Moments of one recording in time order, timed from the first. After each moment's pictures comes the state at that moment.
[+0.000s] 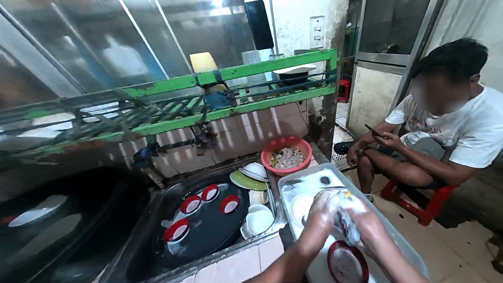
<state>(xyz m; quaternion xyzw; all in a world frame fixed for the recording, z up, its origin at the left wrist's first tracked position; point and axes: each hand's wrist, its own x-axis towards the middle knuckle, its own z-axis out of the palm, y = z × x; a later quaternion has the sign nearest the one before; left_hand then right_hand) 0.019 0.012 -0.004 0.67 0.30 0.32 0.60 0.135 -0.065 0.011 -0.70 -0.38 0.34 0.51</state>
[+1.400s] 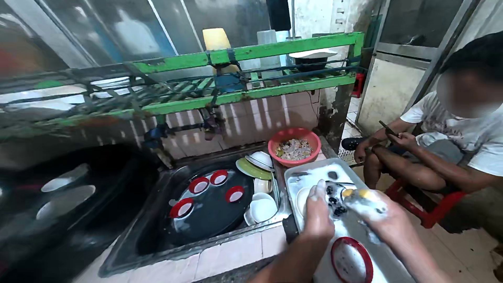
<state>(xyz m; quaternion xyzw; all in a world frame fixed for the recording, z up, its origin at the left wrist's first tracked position) 0.034 0.009 0.007 0.36 0.50 0.42 0.66 0.160 -0.072 0.027 -0.73 -0.45 0.25 0.45</state>
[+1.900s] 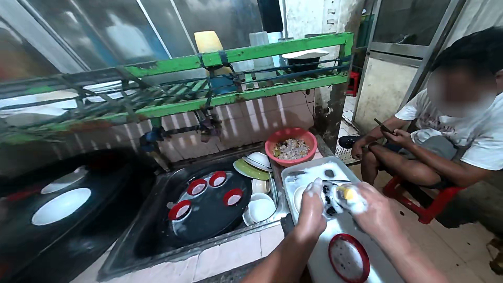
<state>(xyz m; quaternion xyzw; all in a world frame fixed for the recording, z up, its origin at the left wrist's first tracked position) 0.029 0.020 0.002 0.38 0.46 0.43 0.68 0.153 -0.059 0.008 -0.65 -0.62 0.00 0.43</state>
